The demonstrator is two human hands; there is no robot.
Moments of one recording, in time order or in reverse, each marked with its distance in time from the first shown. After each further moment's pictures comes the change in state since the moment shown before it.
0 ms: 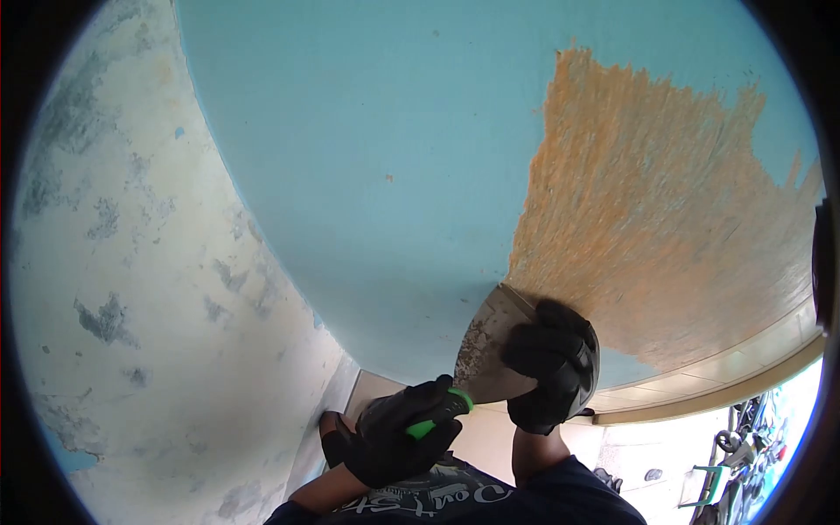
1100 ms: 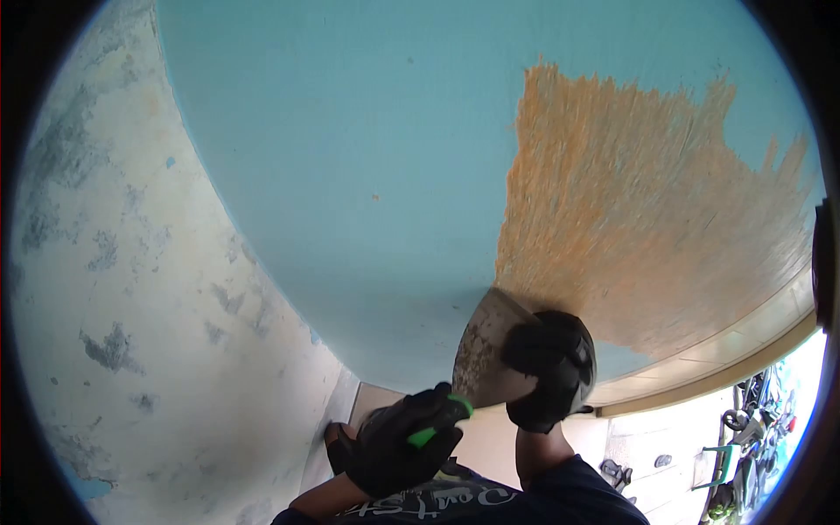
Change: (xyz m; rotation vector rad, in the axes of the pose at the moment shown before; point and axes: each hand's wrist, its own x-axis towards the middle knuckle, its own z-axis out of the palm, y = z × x) left_hand 0.006 0.004 -0.012 -0.017 -0.076 -0.030; right_hand 0.006 -0.004 -0.001 0.049 0.034 0.030
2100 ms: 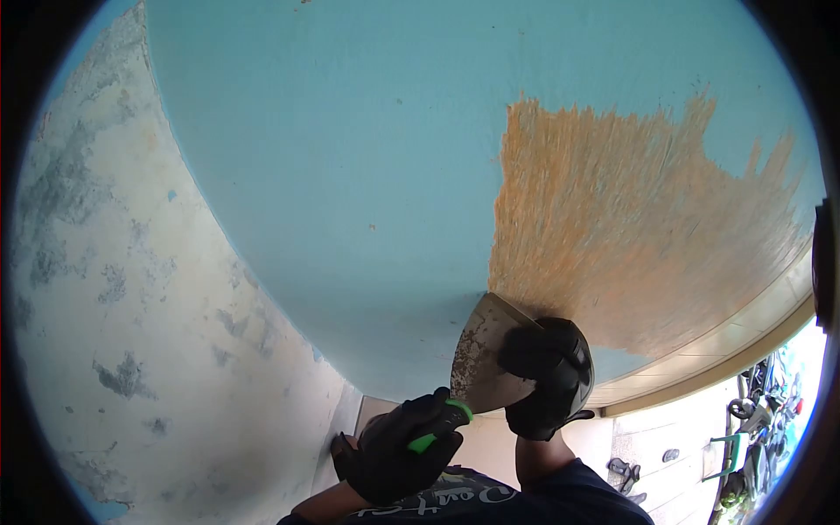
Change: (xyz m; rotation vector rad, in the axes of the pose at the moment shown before) left_hand 0.013 0.007 -0.015 0.008 -0.025 0.088; right_hand 0.015 -0.010 0.001 0.004 0.008 0.080
